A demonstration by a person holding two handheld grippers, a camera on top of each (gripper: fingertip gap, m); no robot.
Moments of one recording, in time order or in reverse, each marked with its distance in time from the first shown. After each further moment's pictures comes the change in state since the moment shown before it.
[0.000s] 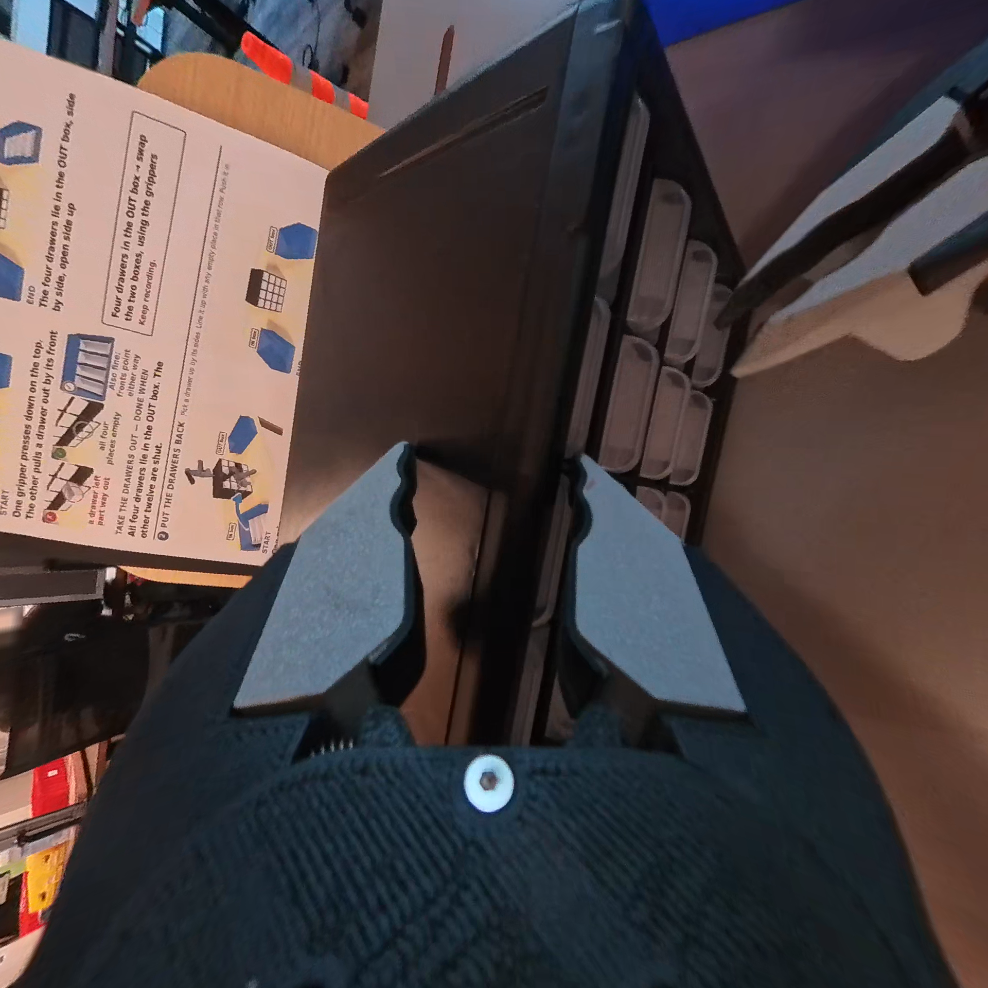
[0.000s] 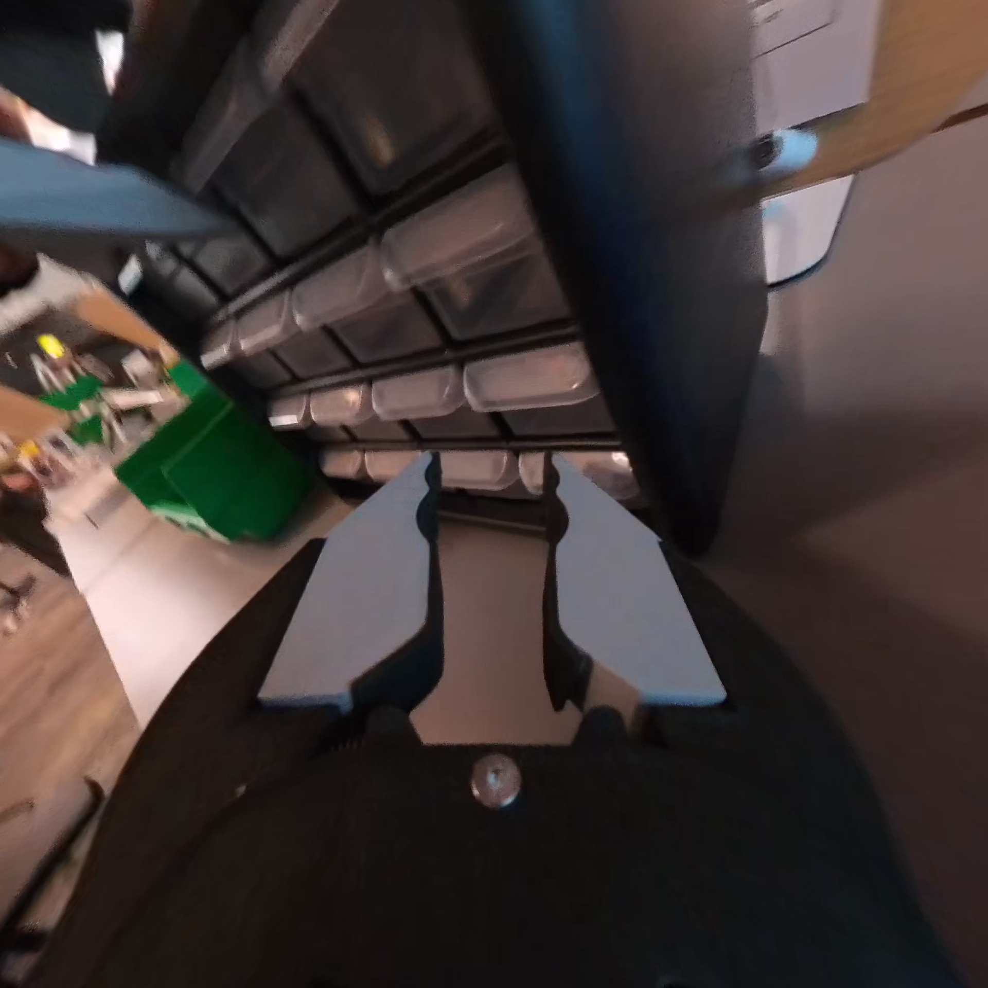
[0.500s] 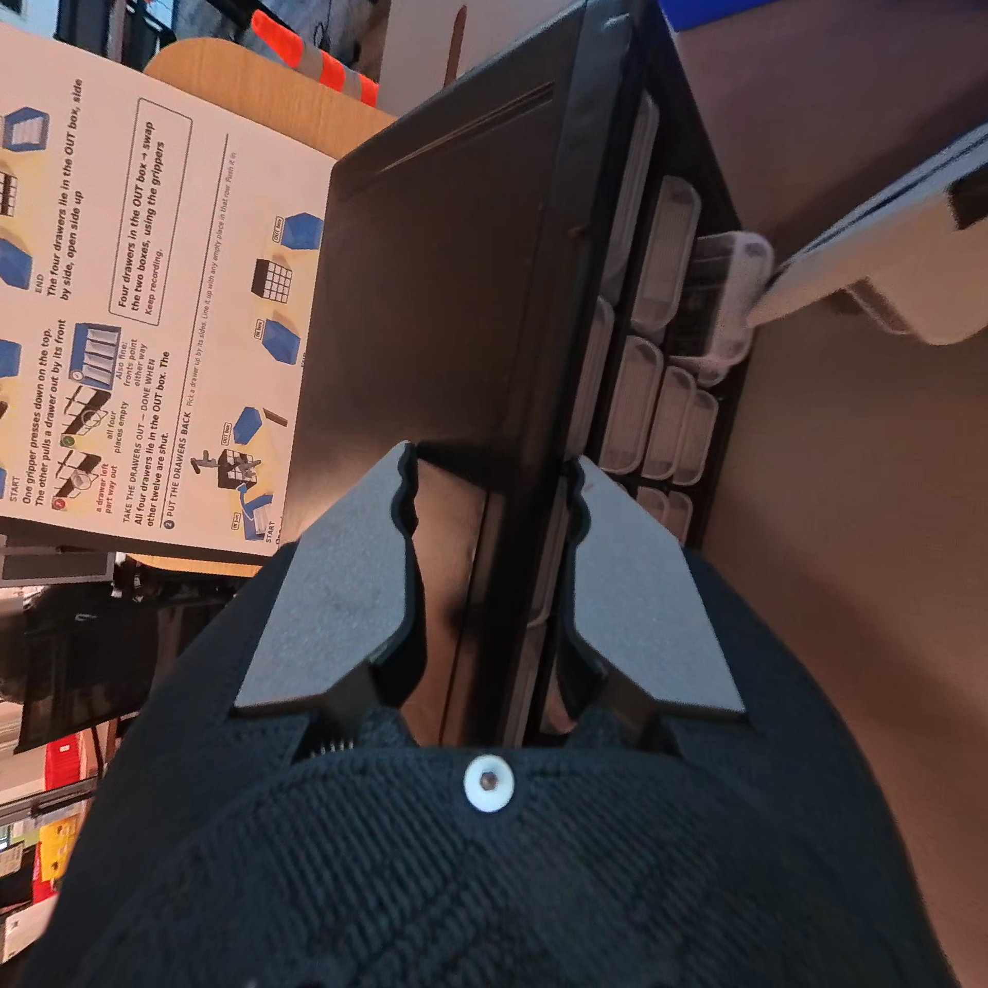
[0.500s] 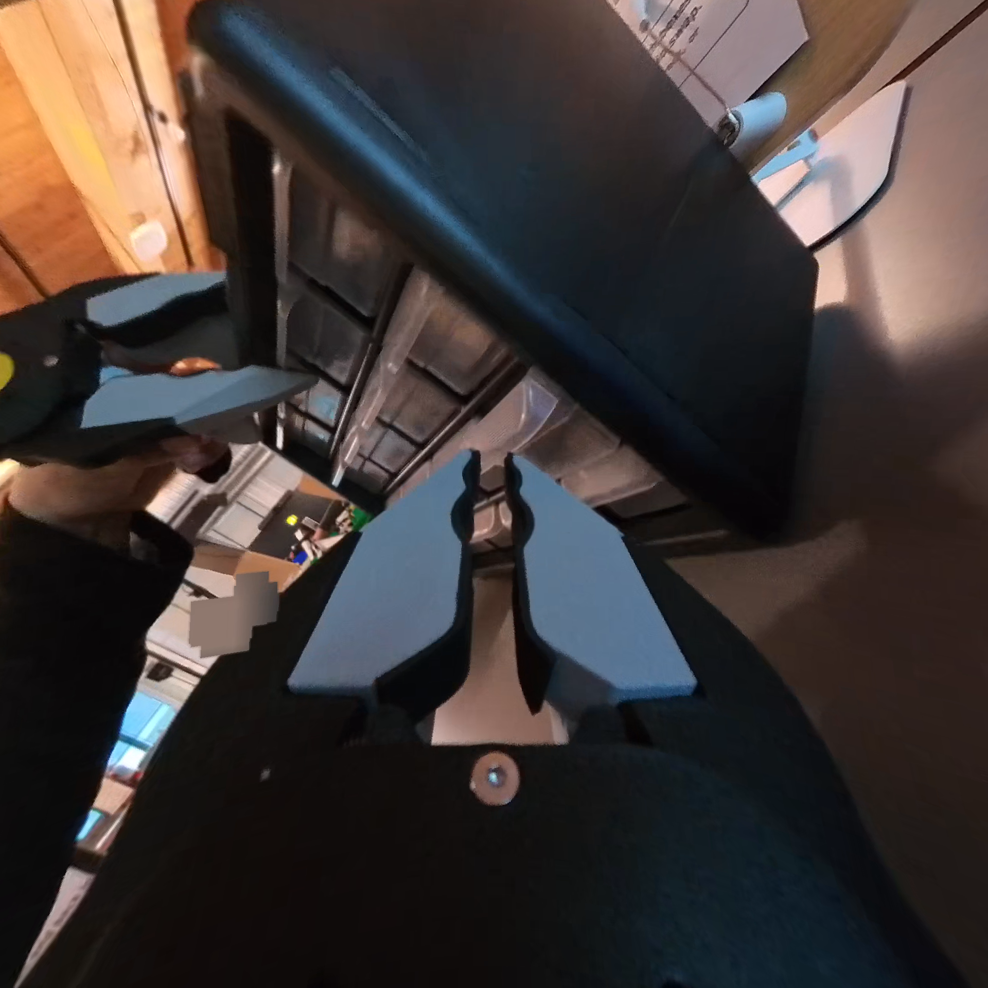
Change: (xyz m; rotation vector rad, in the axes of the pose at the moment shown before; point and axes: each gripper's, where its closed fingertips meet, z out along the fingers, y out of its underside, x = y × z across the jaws) left arm 0.000 0.000 0.000 -0.021 -0.023 -0.010; right arm -0.005 -0.012 -0.013 0.179 -0.173 0.364
